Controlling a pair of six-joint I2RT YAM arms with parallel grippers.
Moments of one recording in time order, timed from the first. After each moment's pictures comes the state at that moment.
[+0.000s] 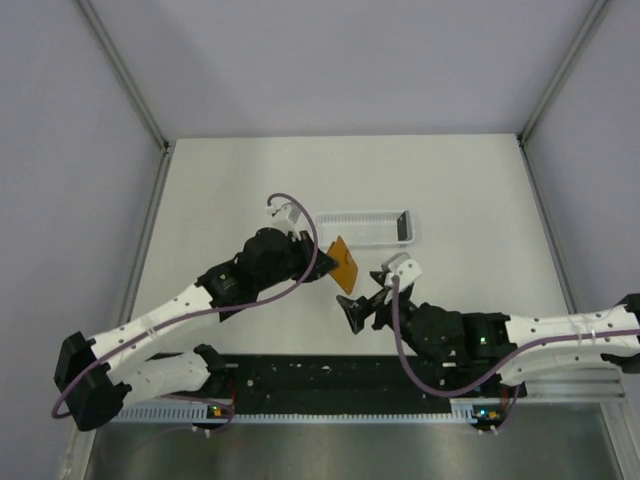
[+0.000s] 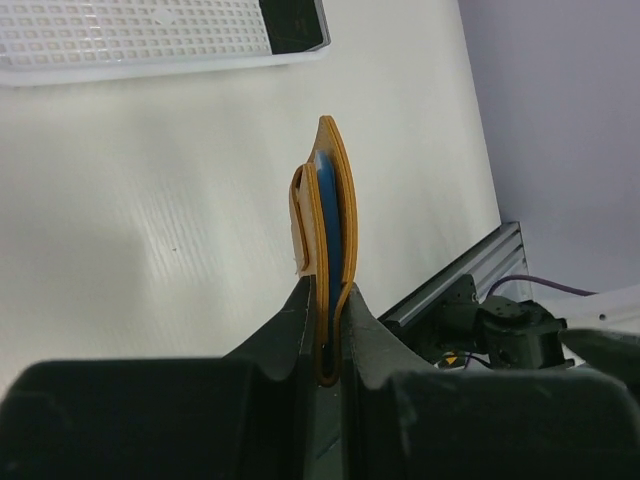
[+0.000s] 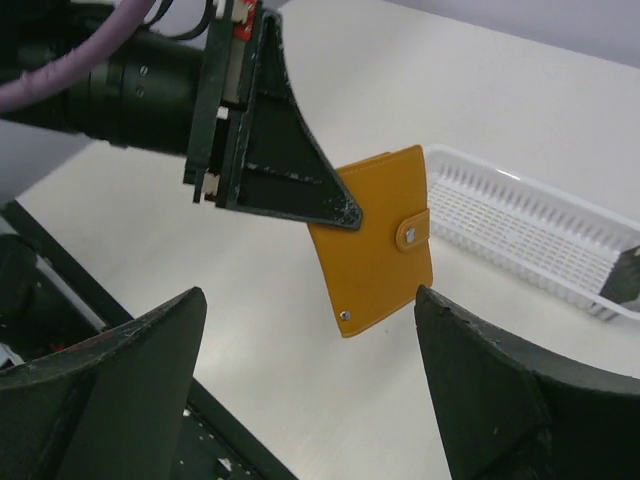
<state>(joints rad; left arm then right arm) -0.85 1.07 0.81 -0.18 0.02 -0.88 1.60 0.89 0.73 -0.03 0.94 0.22</state>
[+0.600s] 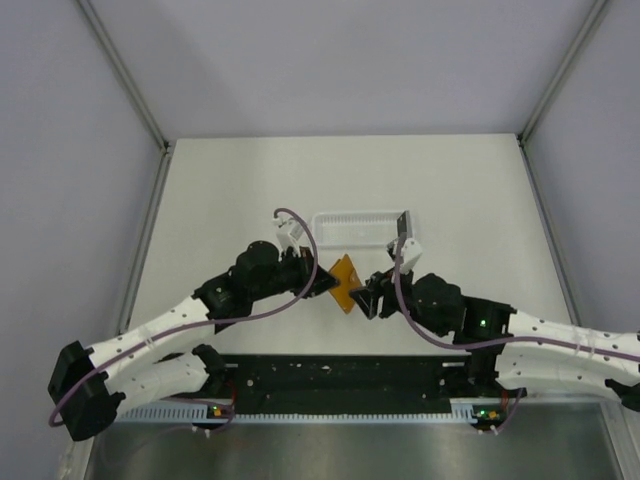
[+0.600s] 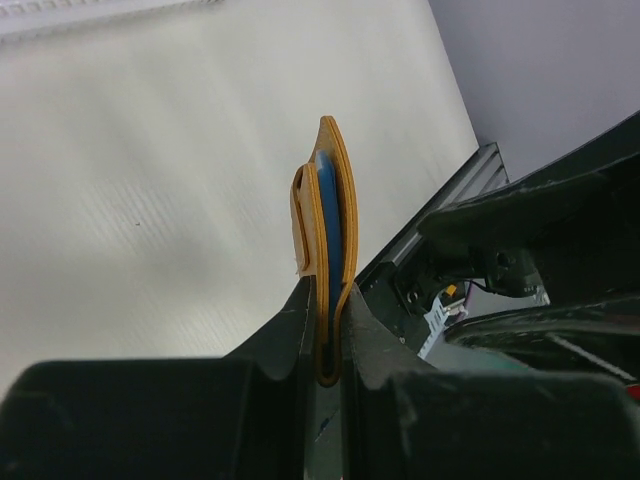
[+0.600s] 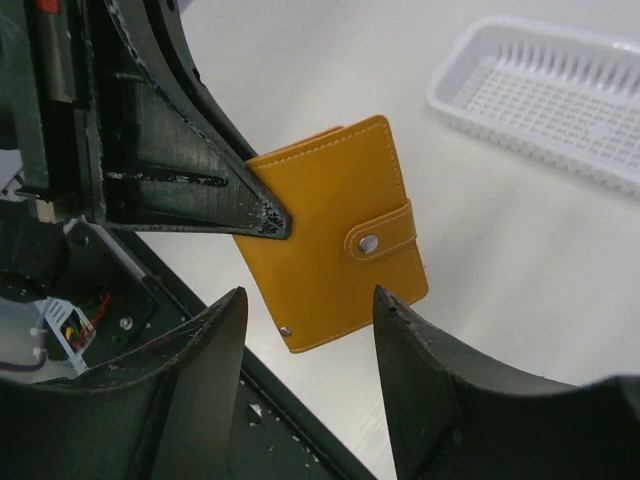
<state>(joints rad) -0.84 0.93 0.63 -0.04 0.20 -0.77 1.23 0.75 0.62 -0.13 0.41 0.49</state>
